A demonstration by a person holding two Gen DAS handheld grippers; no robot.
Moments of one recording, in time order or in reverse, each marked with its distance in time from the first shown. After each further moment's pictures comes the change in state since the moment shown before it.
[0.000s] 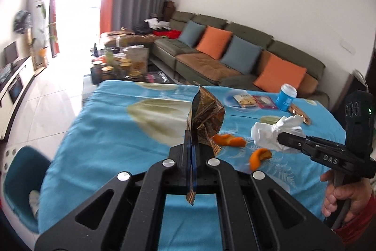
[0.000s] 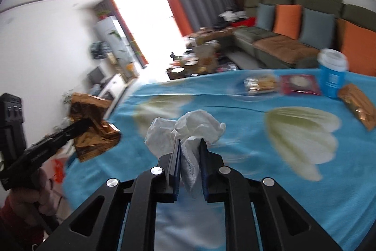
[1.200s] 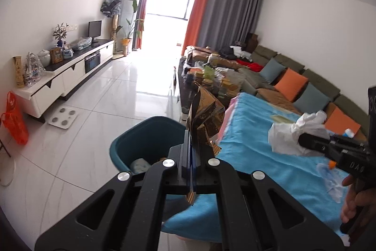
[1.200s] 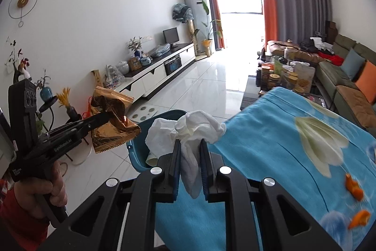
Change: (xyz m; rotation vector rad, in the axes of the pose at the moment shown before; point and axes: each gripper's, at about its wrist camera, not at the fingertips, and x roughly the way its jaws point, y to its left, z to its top) left arm -0.222 0.240 -0.104 -0.301 -0.152 0.398; right arm 0.094 0.274 -0.016 -0.436 0.118 0.241
